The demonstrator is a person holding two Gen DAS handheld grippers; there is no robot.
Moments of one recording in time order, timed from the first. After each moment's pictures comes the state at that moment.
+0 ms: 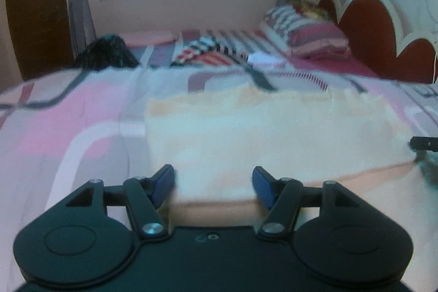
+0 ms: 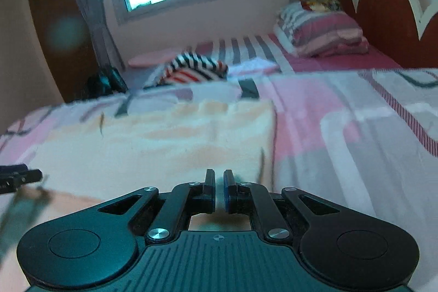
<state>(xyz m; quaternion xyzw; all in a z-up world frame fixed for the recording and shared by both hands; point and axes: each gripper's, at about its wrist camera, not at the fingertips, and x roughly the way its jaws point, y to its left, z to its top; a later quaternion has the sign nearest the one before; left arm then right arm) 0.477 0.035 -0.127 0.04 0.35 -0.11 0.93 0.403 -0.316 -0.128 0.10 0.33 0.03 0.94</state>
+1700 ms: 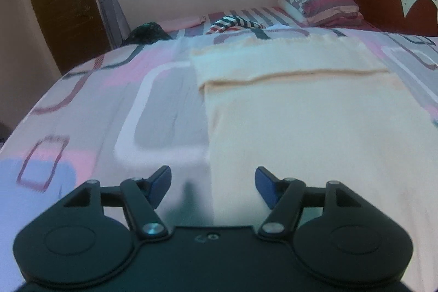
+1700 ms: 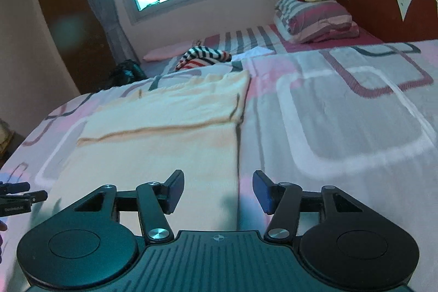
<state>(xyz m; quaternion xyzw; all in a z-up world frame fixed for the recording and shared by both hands) 0.268 0.039 -0.088 0.10 0.37 -0.03 0.92 0.208 -0.355 -0.068 0.14 0.34 0.07 0.93</state>
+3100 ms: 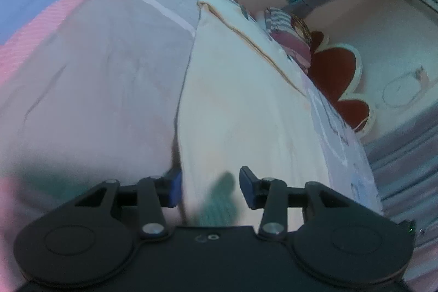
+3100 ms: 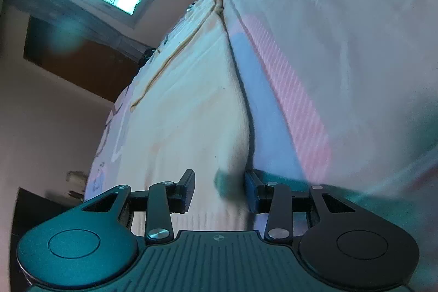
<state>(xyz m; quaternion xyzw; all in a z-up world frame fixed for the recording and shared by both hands) 0.155 0.125 -0.138 -0.29 0.43 -0.16 0.84 0.065 -0.392 -0.134 0.41 0.40 0.12 0.81</state>
